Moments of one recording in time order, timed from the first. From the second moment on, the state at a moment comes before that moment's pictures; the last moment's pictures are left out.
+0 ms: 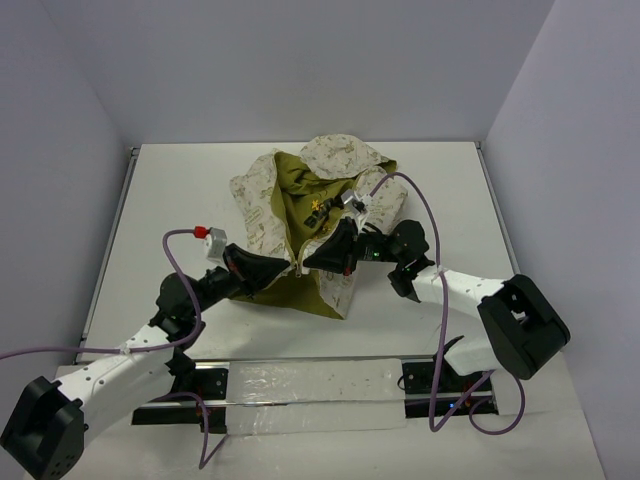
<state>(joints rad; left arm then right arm) -0.64 0.78 0.23 0.84 0.42 -0.59 0.59 1.36 0.56 1.10 -0.97 0.75</state>
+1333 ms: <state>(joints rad) -0.64 0.81 0.23 0.88 0.48 -0.67 0.56 1.37 0.58 1.11 -0.98 0.72</state>
